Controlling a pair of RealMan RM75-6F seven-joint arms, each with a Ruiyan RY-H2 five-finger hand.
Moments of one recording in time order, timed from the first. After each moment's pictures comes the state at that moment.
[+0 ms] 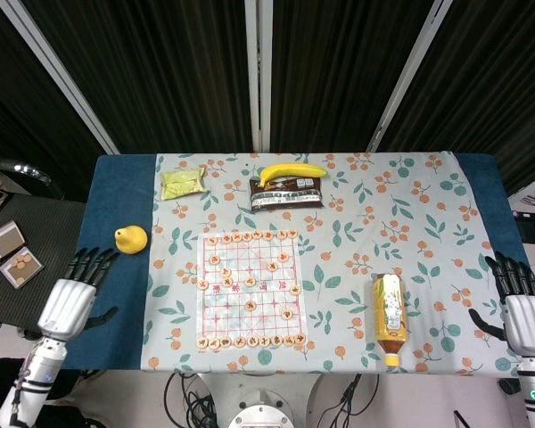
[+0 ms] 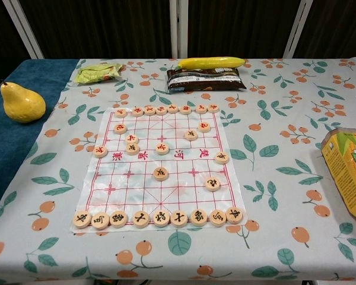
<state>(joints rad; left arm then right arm) -0.24 -1.29 -0.04 -1.54 1.66 1.38 0.11 0.05 -1.25 0.06 -1.32 -1.51 1.50 0.22</state>
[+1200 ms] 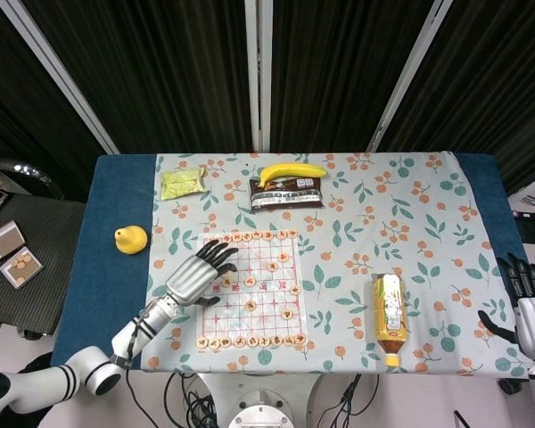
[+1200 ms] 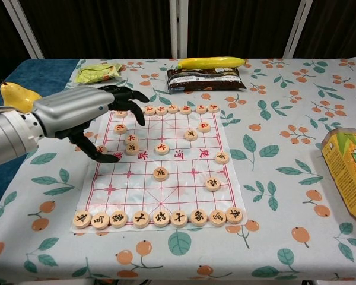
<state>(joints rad) -0.66 -1.69 -0.07 -1.21 1.64 1.03 -0.03 0.03 -1.24 0.06 -1.29 -1.51 1.52 0.28</state>
